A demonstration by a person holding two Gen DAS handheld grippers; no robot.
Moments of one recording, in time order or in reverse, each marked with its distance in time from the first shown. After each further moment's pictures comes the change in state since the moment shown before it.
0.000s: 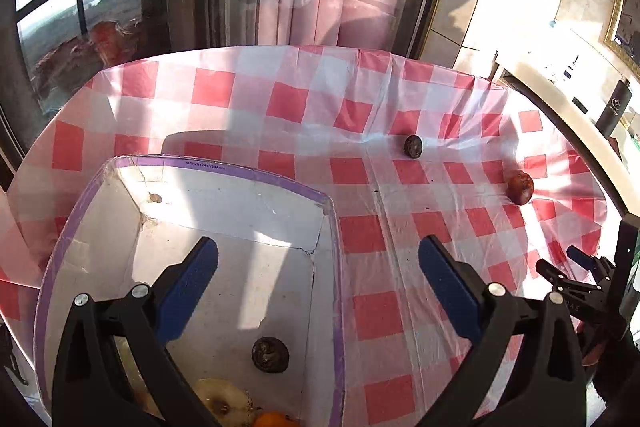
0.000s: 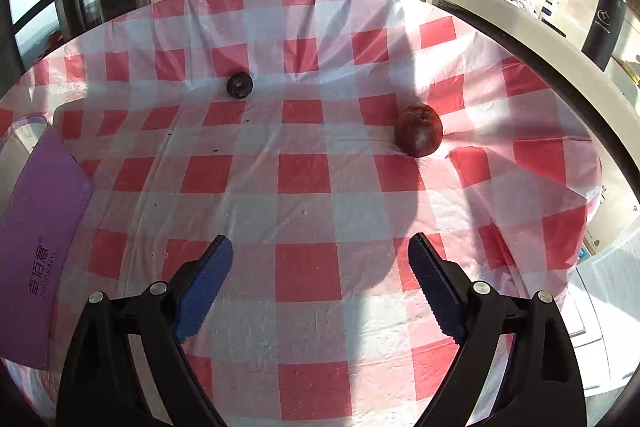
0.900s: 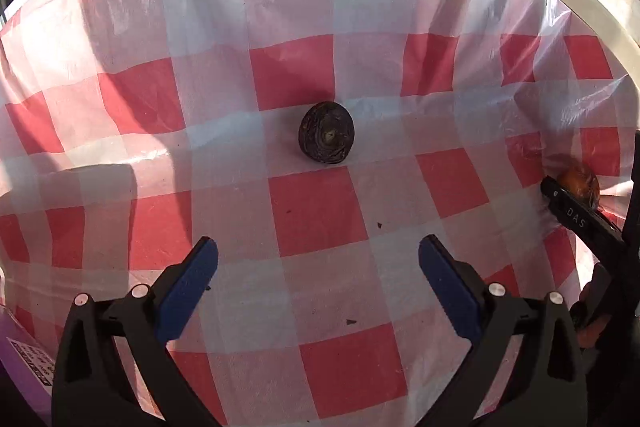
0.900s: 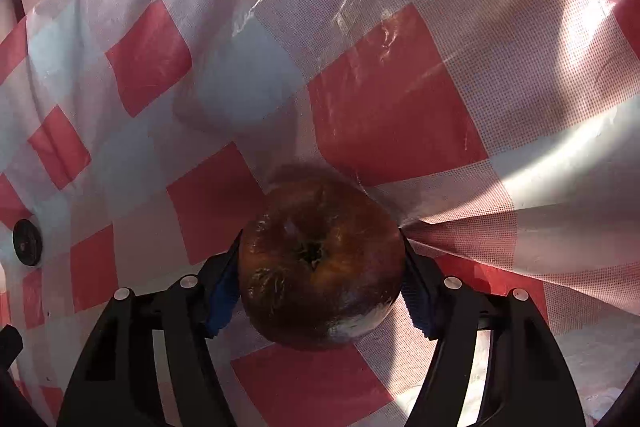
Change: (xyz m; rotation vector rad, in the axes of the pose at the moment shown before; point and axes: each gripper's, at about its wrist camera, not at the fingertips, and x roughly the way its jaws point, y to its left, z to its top) left arm 0.270 -0.160 0.053 0.143 0.221 -0.006; right arm 0.198 -0.108 0.083 0.392 0.031 -0.205
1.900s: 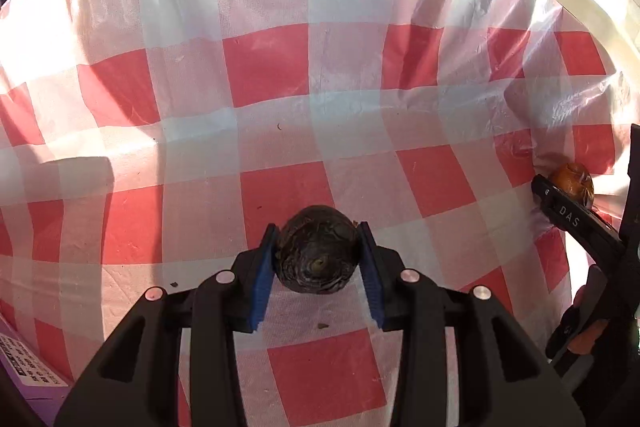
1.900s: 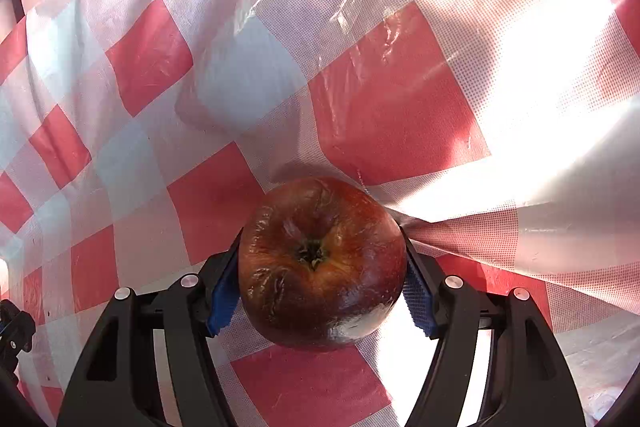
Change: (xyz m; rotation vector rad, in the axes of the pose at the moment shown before) left arm -0.001 -0.020 -0.017 0.009 -0.014 -0.034; right arm 0.001 0.005 0.000 -0.006 0.005 0.006
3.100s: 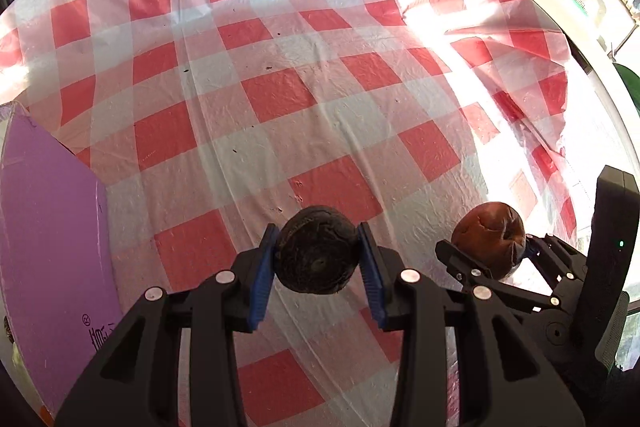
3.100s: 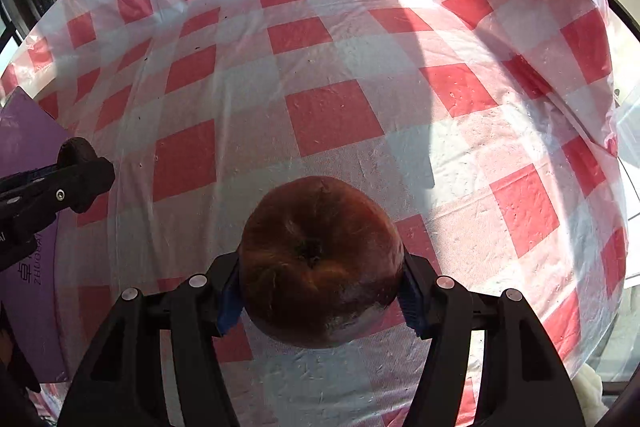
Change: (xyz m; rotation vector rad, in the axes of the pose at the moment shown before) left arm -0.137 0.015 -0.174 0.213 0.139 -0.215; right arm -0.193 0.021 -0.231 -0.190 0.223 0.172
